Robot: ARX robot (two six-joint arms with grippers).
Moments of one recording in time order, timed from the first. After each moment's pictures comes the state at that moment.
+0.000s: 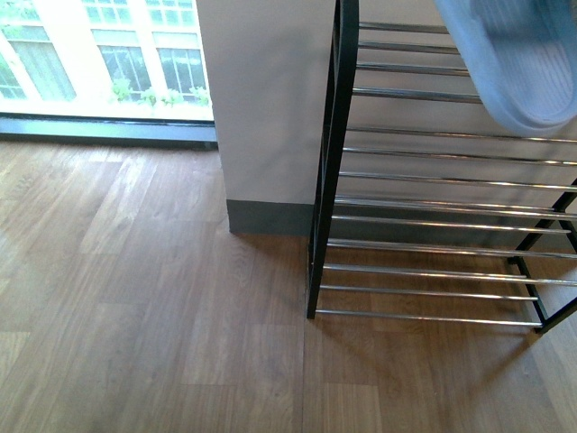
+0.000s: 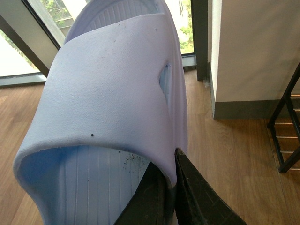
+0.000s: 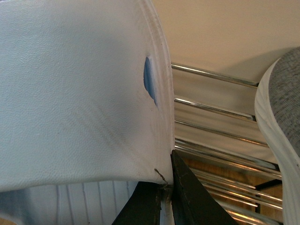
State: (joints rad) left arm -0.36 0.90 0.31 0.21 -0.45 0.06; right arm -0.04 1.63 1.04 0.17 -0.10 -0.08
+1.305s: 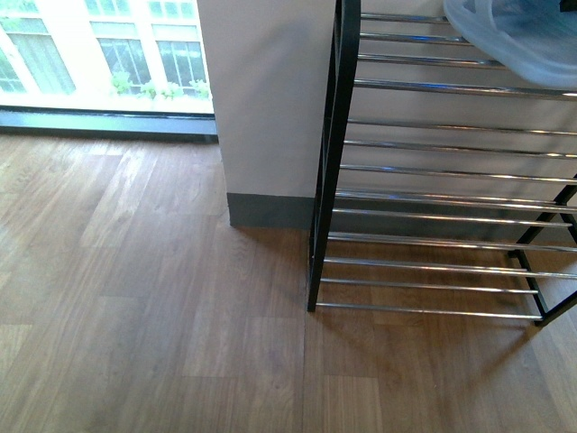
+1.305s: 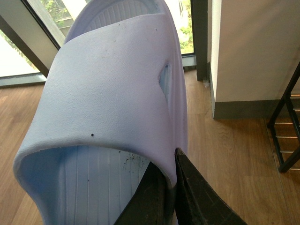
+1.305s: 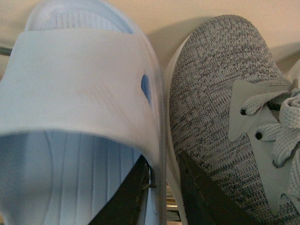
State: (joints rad) left arm -0.36 0.90 0.31 0.21 -0.45 0.06; right arm -0.15 2.04 1.56 -0.11 0.13 -0.18
